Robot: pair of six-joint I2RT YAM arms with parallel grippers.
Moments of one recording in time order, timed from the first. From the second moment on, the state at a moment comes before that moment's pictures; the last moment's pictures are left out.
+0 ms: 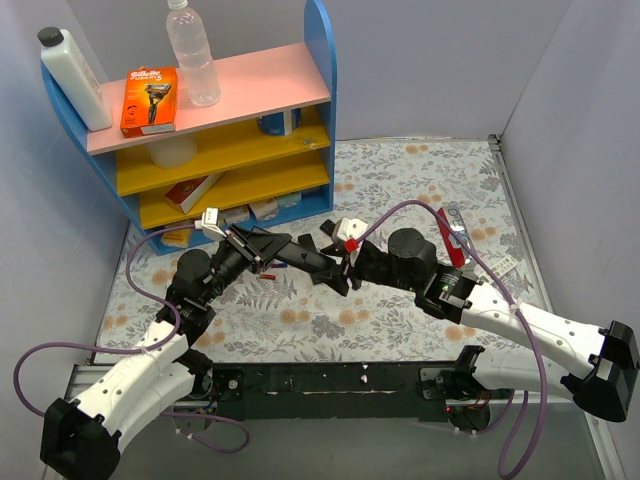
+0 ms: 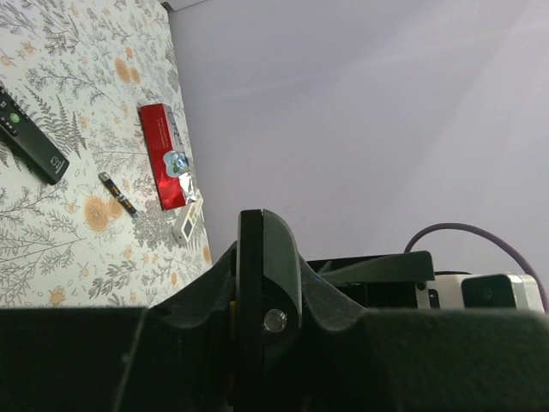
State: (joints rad) left arm -0.49 0.73 0.42 0.36 0.23 -1.34; right arm 1.02 1.04 0.83 0.03 -0.23 -0.14
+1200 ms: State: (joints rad) left arm -0.49 0.79 0.41 0.52 0.32 -1.36; right arm 0.75 1.21 1.08 -0.17 -0.64 0.37
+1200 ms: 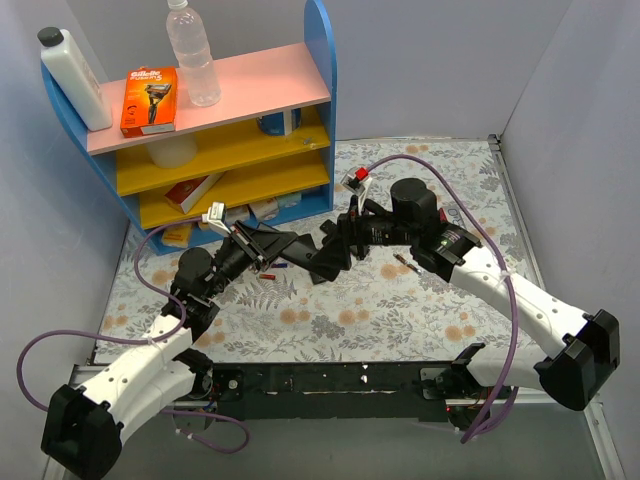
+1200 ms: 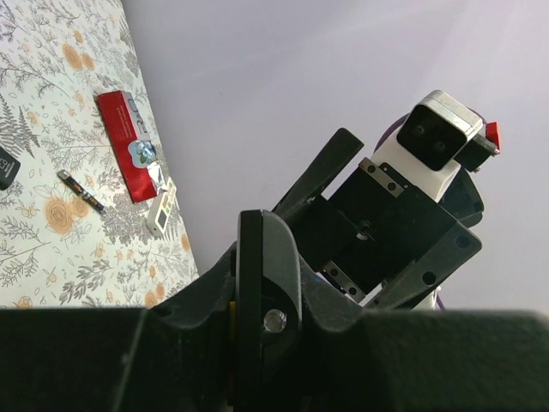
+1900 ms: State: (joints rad) left arm -0.49 0.82 0.41 0.62 0.38 -1.32; right arm 0.72 1.26 1.04 -0.10 -0.82 0.52
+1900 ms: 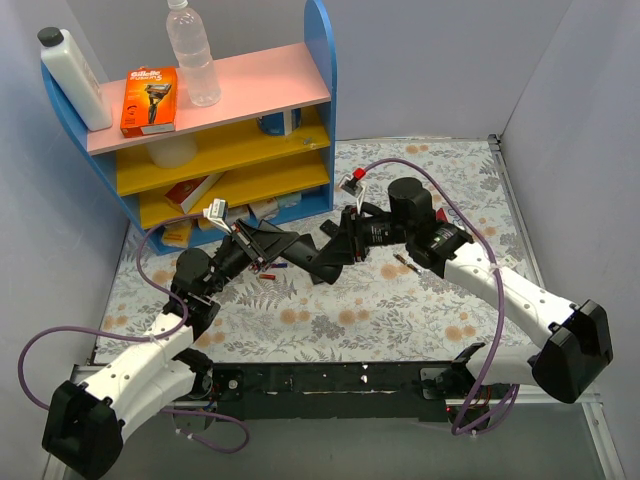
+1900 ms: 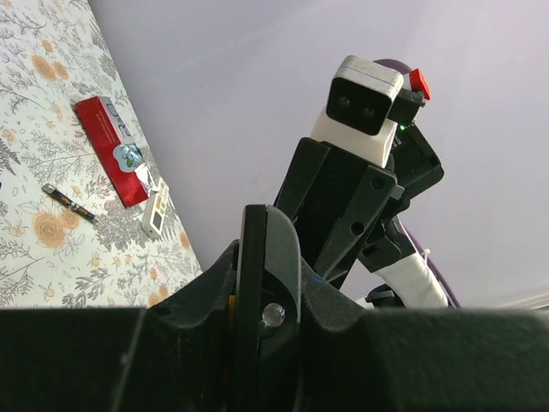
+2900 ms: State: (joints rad) left arm -0.48 0.87 0.42 0.70 0.47 -1.21; right arm 0.72 1.34 1.04 -0.08 -0.95 0.54
